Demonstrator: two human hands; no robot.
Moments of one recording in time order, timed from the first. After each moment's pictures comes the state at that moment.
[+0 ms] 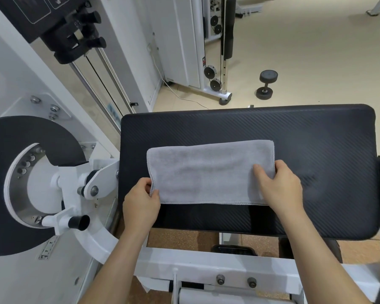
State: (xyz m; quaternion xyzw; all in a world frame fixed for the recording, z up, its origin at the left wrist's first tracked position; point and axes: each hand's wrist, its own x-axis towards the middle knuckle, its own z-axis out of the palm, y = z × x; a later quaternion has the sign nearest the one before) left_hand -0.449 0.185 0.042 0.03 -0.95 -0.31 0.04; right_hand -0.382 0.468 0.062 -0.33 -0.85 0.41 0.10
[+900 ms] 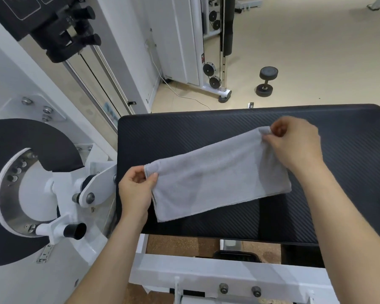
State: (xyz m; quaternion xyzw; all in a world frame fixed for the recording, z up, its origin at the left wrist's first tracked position) left_hand -0.488 0.194 0.050 0.14 -0.78 -0.61 0.02; right_hand -0.444 0.505 0.123 -0.25 -0.91 0.30 0.14
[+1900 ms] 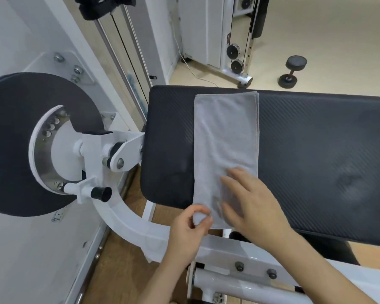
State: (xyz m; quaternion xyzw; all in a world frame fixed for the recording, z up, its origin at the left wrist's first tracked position) left_hand -0.355 0.189 0.019 0.04 -0.79 -0.59 -0.17; right_hand -0.362 0.367 0.044 0.08 -0.97 0.21 0.07
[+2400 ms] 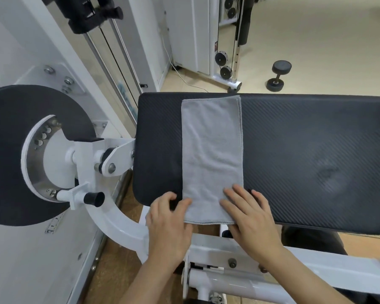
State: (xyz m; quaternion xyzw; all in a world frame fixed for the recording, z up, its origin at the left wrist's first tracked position) left_hand -0.356 0.176 0.027 -0.13 -0.97 -0.20 0.01; right_hand -0.322 0.380 -0.003 0.10 -0.98 0.12 0.13
